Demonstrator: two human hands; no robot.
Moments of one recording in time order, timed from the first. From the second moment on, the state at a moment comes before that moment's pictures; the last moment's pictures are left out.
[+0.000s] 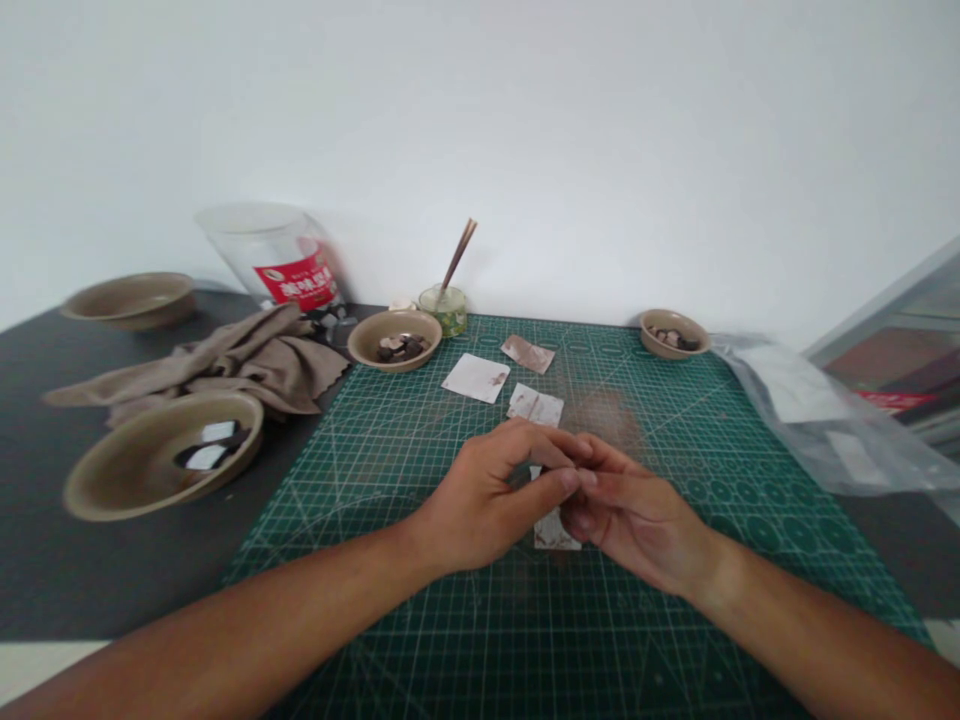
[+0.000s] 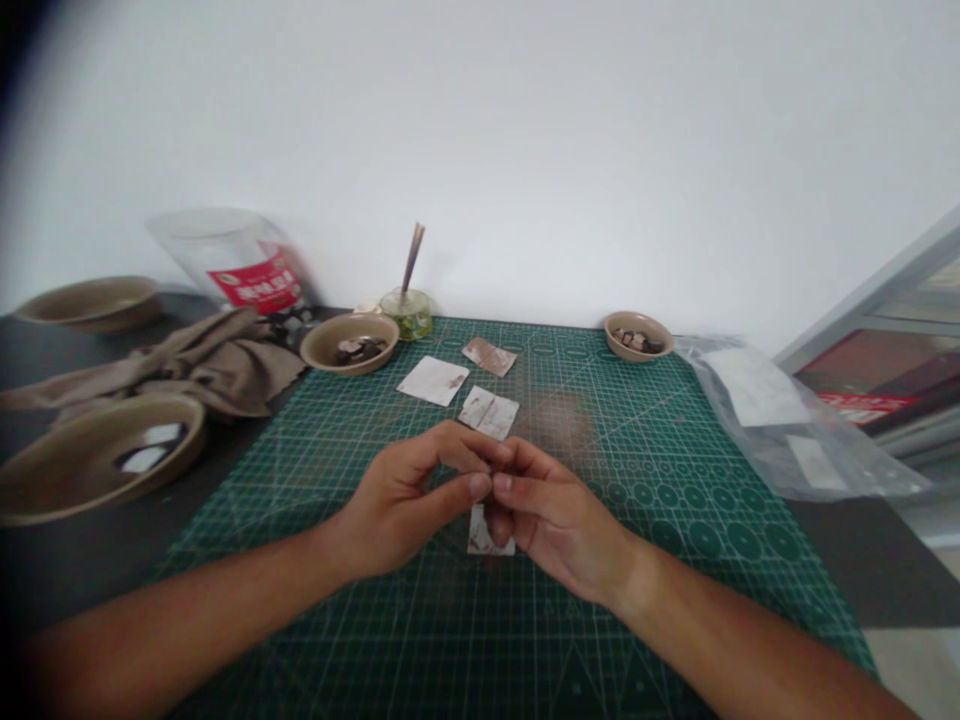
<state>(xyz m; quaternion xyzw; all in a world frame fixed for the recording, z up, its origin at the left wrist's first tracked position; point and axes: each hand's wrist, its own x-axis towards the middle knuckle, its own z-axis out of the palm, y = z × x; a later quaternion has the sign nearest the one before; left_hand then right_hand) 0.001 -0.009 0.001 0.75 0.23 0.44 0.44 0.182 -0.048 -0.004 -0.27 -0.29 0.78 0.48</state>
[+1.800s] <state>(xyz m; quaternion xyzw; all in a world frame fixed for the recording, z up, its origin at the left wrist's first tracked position) 0.002 -0.010 -0.002 0.79 0.20 0.46 0.35 0.193 -0.049 -0.009 -0.24 -0.31 0.79 0.48</state>
